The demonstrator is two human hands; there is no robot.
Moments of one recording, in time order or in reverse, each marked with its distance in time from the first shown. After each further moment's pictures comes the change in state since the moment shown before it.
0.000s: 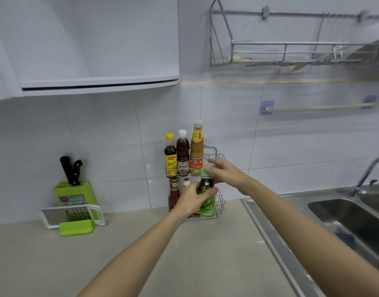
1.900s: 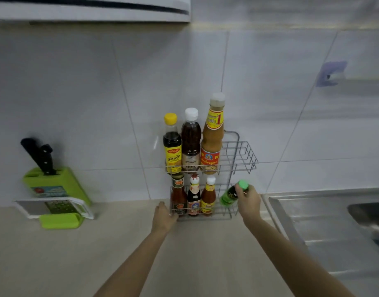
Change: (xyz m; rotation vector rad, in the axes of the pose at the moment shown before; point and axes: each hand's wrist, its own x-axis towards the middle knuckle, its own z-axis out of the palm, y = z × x) left_hand 0.075 -0.202 -0.043 0.342 0.367 -0.596; right_hand 0.122 0.196 0.033 0.053 0.678 0.338
